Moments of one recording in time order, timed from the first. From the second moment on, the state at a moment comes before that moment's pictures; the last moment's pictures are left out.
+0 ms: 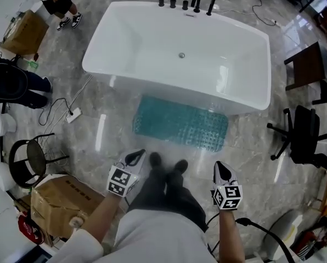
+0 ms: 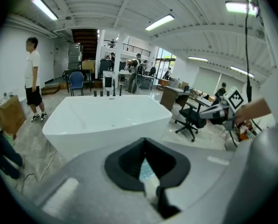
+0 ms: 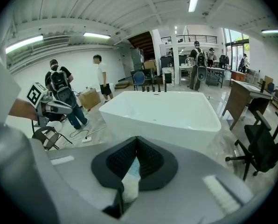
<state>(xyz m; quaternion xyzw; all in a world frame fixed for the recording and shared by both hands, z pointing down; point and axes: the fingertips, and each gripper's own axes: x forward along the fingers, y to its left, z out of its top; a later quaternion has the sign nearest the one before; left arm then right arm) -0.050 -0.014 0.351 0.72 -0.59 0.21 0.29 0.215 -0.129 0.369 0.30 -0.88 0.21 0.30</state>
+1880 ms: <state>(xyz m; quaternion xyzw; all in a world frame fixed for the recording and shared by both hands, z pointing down) -0.123 -0.133 0.815 0.66 -0.62 0.22 0.36 0.285 -0.264 0.841 0.35 -0.81 0.31 0.36</state>
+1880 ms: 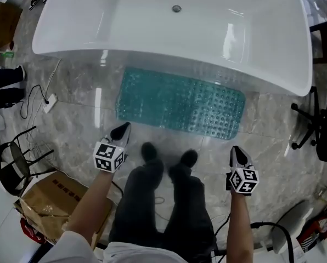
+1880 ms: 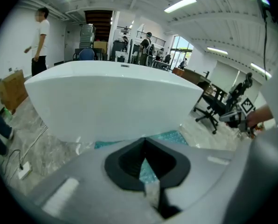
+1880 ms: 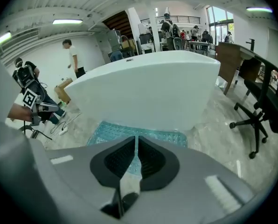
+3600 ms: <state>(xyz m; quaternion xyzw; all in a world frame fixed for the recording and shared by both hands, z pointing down) -0.330 -0.121 1.378 0.56 -0.63 0.37 0.40 0.362 -0.353 1.375 0.36 -0.77 0.30 0.44</state>
